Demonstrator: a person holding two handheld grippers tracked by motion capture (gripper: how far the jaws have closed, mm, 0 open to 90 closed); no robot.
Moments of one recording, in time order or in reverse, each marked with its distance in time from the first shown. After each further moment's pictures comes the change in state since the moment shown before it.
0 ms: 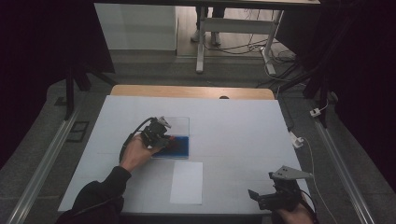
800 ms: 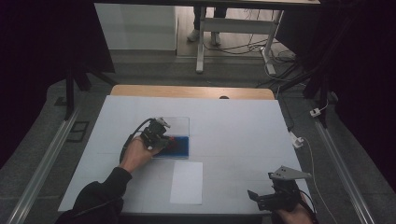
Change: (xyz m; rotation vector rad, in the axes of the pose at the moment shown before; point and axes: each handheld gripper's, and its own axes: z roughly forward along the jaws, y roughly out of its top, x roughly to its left) left arm -0.001 -0.002 0.003 0.000 0.005 -0.035; right arm 0.002 0.001 0.001 0.017 -0.005 -0.016
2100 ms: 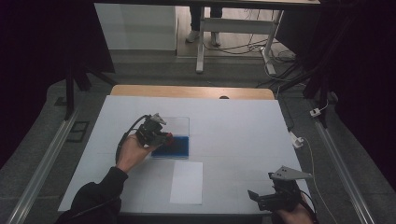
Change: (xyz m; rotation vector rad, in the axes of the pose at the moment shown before) left arm 0.004 0.000 -0.029 -0.089 -0.019 -0.006; right arm -0.001 -0.001 -0.001 -0.010 0.003 0.001
